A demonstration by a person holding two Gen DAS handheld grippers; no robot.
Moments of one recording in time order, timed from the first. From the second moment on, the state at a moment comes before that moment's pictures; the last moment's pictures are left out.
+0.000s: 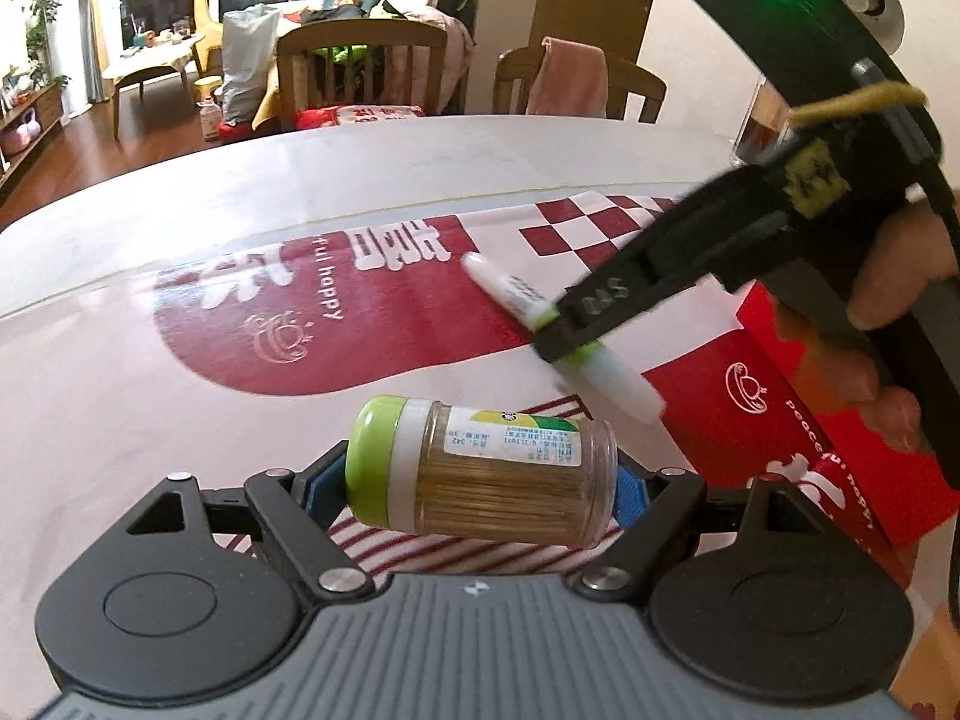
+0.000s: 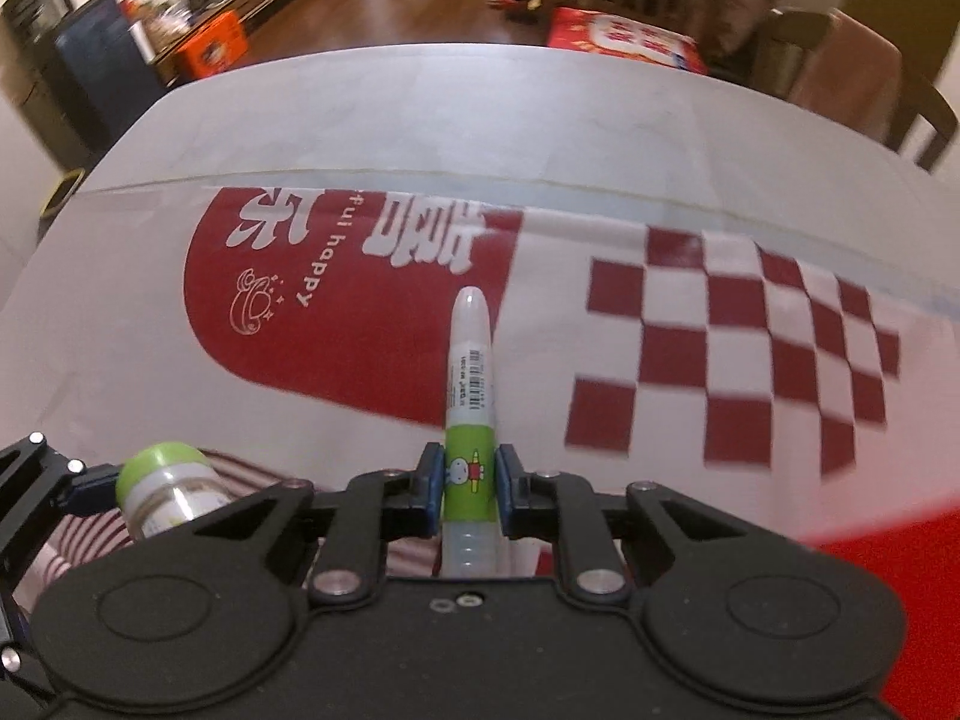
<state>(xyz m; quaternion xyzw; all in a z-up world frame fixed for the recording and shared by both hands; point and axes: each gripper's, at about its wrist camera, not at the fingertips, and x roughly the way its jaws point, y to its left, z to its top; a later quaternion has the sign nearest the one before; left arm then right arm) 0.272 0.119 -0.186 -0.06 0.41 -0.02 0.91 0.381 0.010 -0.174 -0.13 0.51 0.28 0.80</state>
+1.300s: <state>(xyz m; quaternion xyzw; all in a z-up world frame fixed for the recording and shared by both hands) 0.225 0.025 -0.060 -0.01 0.33 -0.11 0.94 0.258 -0.196 -0.047 0.04 0.43 0.15 0.89</state>
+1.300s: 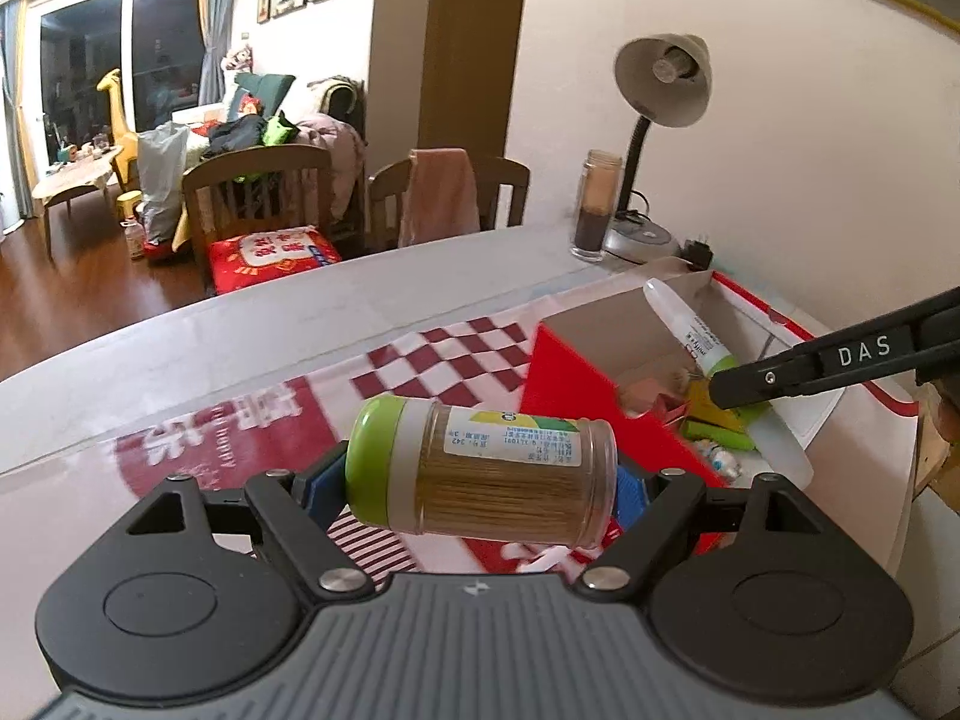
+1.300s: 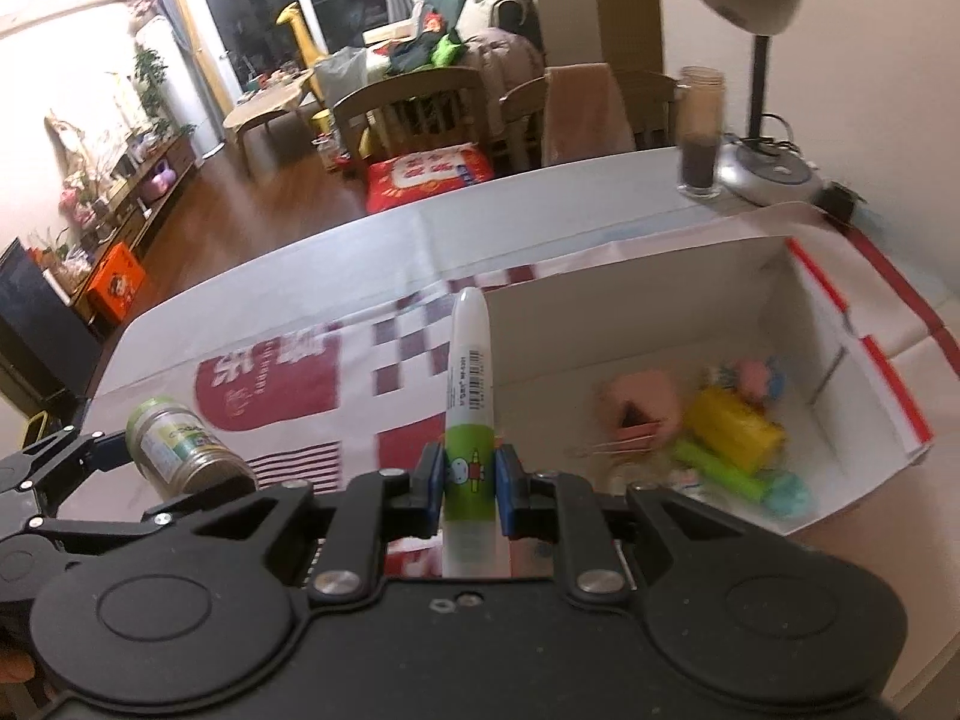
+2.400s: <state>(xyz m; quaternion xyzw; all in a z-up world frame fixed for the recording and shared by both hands) 0.358 -0.182 -0.138 0.06 0.49 -0.16 0.85 0.344 -0.339 -0.124 0.04 0.48 0.11 0.87</state>
